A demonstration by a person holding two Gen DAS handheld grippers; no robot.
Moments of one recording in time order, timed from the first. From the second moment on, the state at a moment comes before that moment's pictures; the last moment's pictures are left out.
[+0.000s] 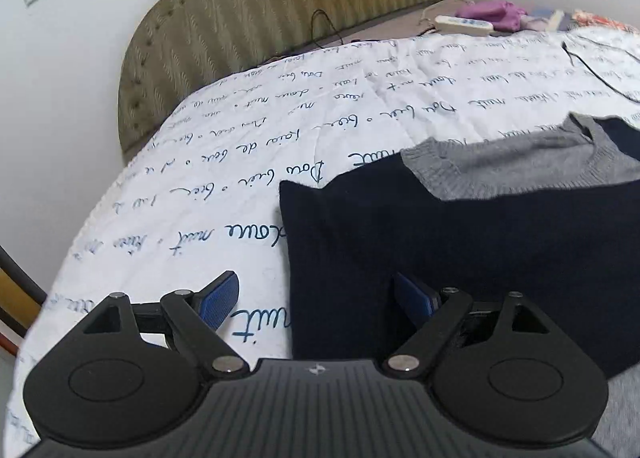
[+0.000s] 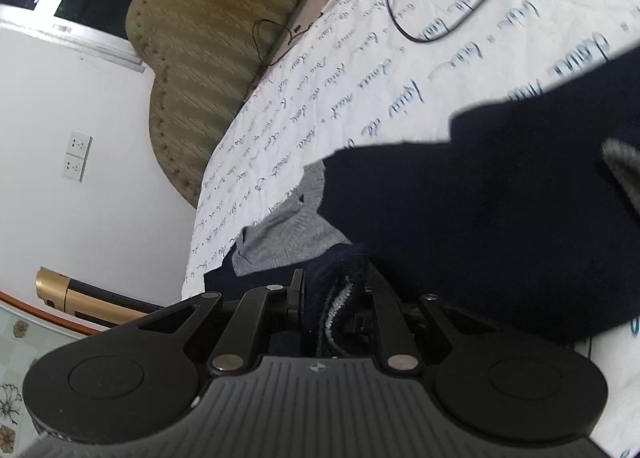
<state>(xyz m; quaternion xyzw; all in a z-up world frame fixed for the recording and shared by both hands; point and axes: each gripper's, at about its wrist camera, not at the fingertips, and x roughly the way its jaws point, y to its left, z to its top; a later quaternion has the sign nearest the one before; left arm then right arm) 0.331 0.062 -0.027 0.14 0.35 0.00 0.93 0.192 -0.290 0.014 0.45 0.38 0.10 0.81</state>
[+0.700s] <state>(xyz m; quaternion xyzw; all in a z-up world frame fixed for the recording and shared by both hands) 0.311 0.045 0.009 0.18 0.27 0.05 0.94 0.177 -0.312 0.035 0.33 0.36 0.00 0.87</state>
